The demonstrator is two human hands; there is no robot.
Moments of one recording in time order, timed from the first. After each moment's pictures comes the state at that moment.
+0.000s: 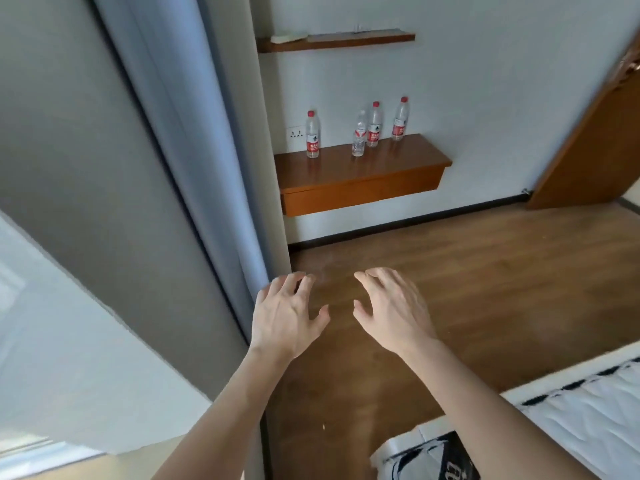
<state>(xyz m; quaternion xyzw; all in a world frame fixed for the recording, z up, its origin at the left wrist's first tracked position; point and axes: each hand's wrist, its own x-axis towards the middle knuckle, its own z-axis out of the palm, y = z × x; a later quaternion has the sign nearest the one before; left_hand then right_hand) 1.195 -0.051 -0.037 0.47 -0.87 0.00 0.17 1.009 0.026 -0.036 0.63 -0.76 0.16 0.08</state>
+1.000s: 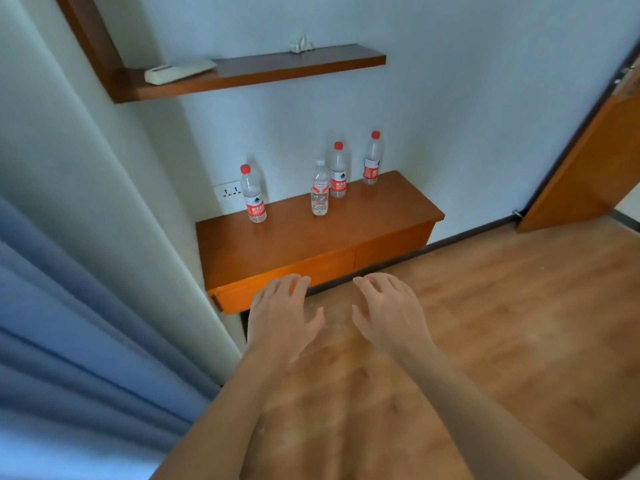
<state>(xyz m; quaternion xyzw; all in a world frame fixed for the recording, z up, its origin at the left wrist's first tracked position) 0.858 -0.477 -0.045 0.44 -0.89 -0.04 0.13 0.687 -0.379 -0.051 0.57 -0.81 0.14 0.05</state>
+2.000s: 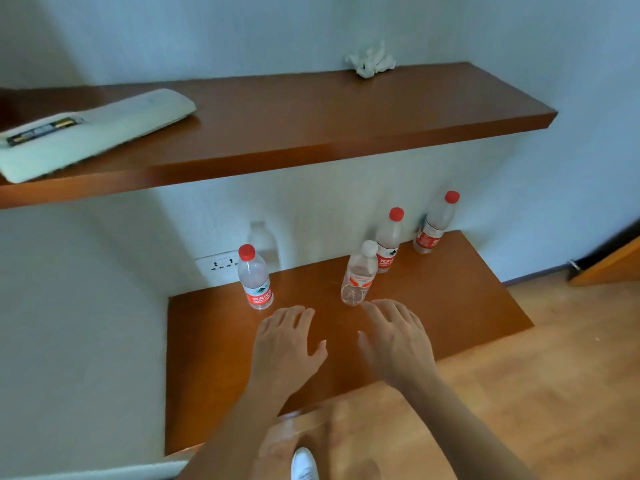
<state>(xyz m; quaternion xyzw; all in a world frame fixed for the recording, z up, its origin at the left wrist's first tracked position) 0.715 -0.864 -0.118 0.47 -0.87 -0.10 0.07 0.530 -0.775 -0.103 0.59 -0.80 0.11 -0.02</state>
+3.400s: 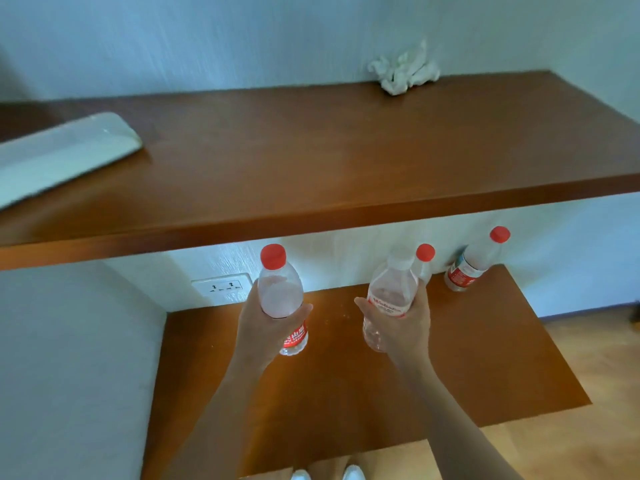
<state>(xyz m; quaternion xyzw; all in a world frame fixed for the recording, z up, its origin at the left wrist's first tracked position) 0.673 -0.976 -0.107 0.57 -0.60 -0.43 0.37 0.467 -0.906 -0.115 0.35 -0.70 0.56 -0.27</state>
